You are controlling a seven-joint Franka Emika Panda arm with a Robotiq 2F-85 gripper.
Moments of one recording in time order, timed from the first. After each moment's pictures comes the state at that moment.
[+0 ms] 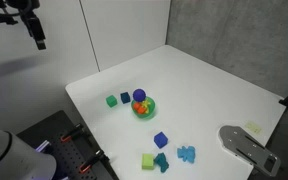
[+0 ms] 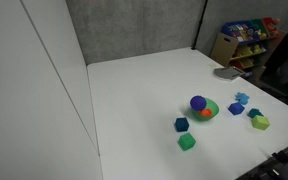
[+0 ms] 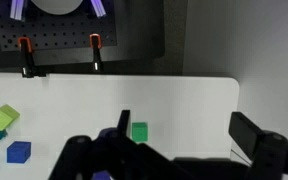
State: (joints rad) arm 0.16 -0.83 0.19 -2.49 0.34 1.58 0.35
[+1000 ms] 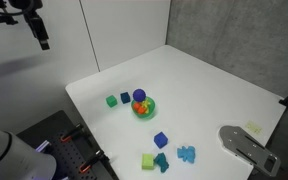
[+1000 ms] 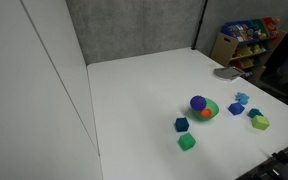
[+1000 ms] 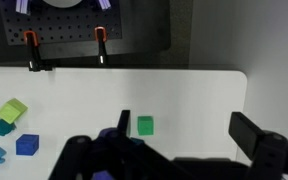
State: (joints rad) arm 0.13 -0.82 0.21 -2.49 0.32 1.60 0.34
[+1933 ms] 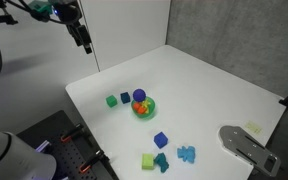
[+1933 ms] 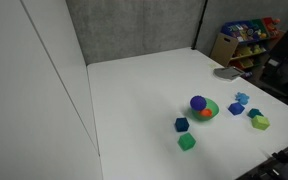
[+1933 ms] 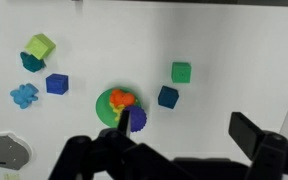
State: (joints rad) arm 0.06 -0.58 0.24 -2.48 0.08 1.96 0.33
